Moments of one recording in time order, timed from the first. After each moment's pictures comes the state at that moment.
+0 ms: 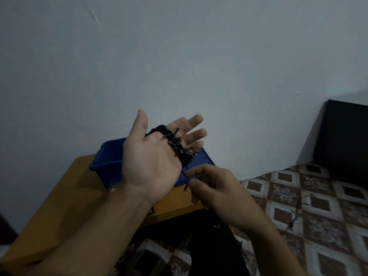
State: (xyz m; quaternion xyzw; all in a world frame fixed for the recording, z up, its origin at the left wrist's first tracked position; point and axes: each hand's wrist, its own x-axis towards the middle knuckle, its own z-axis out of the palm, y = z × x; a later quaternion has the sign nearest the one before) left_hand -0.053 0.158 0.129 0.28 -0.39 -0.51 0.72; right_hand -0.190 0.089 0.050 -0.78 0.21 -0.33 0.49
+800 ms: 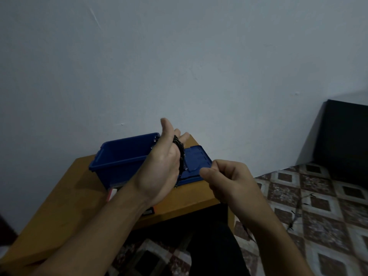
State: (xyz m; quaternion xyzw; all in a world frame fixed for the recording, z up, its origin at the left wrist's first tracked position) left_hand -0.058 0.157 0.125 0.50 -0.48 -0.46 0.56; right_hand -0.198 0.089 0.057 -0.69 0.16 -0.44 0.55
